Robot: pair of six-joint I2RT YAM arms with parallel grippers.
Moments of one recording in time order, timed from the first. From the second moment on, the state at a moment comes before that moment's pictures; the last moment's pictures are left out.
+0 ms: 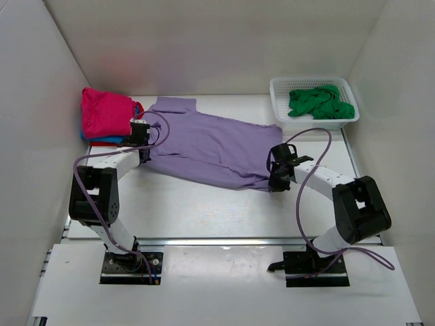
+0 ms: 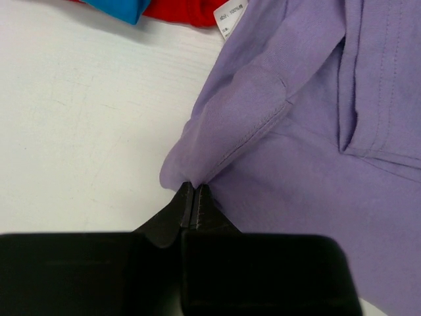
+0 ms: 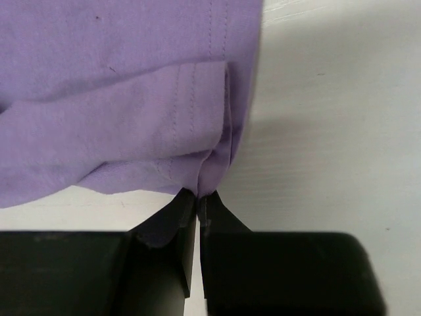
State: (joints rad) left arm -0.10 1.67 0.99 -0.22 -0.43 -0.10; right arm 0.36 1.52 0.82 -0.47 0.06 0.60
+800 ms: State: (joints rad) left arm -0.07 1.31 0.71 -0.10 -0.48 0.11; right arm 0.01 1.44 0.81 -0.69 -0.15 0.26
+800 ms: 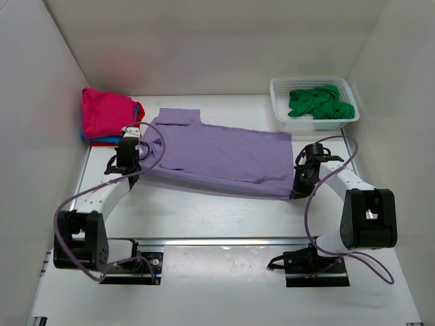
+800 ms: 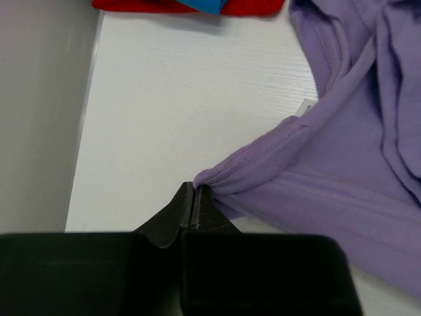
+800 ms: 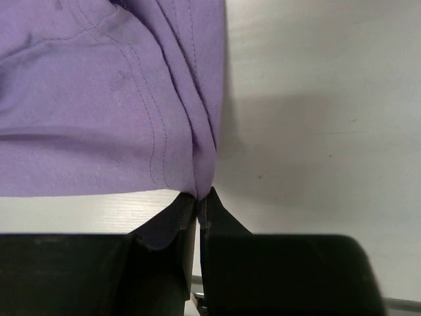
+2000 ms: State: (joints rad) left arm -0.15 1.24 0.79 -0.49 -0.34 -0.01; right arm 0.04 1.36 0.81 -0.96 -0.15 0.27
